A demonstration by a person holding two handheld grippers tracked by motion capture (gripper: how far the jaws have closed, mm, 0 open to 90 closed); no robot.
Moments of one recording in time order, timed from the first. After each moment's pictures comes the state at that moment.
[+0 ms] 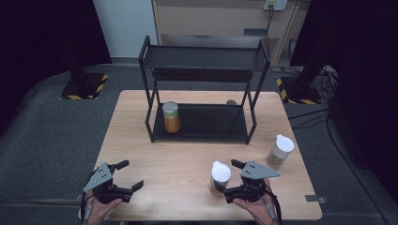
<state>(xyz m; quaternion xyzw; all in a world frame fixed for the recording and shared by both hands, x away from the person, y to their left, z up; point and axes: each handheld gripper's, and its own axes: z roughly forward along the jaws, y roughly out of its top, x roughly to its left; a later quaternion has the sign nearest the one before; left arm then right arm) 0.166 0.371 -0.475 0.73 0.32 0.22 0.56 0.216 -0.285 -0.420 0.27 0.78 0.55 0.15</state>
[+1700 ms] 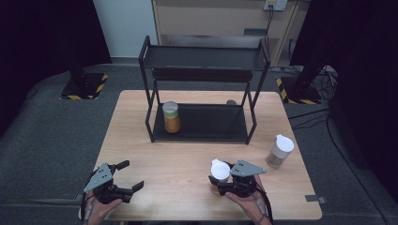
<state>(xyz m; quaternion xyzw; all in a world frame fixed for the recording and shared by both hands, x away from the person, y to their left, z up) 0.166 0.371 -0.475 0.73 0.32 0.22 0.56 0.232 -0.264 -0.429 0.26 0.80 0.52 0.15</state>
